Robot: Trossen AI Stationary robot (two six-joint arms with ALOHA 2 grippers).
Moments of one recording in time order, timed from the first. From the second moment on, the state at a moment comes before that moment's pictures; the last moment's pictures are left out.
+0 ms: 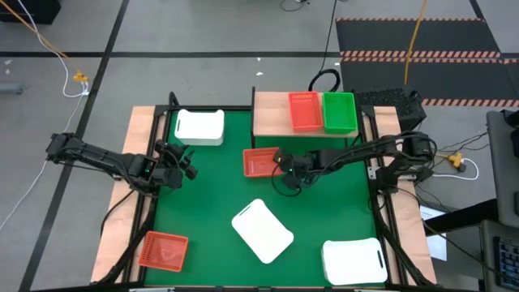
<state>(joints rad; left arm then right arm) -0.23 0.68 0.39 -0.68 -0.99 -0.71 -0.04 1.64 0.95 -0.34 0.29 -1.22</state>
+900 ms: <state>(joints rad) -0.23 0.68 0.39 -0.68 -0.97 -0.72 0.02 1.41 1.04 -0.34 0.02 -0.91</state>
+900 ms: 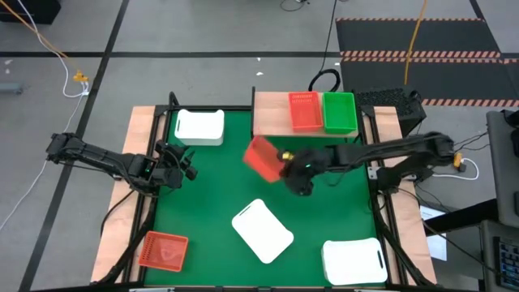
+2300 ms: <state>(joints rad) -0.23 0.68 0.39 -0.53 -0.97 -0.61 -0.38 1.81 2.03 -1.58 0.20 -0.37</state>
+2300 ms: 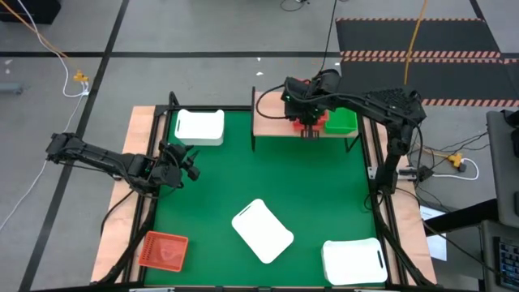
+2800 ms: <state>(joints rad) -0.23 0.68 0.39 -0.53 -0.97 -0.61 -0.38 1.81 2.01 -1.53 0.16 -0.35</state>
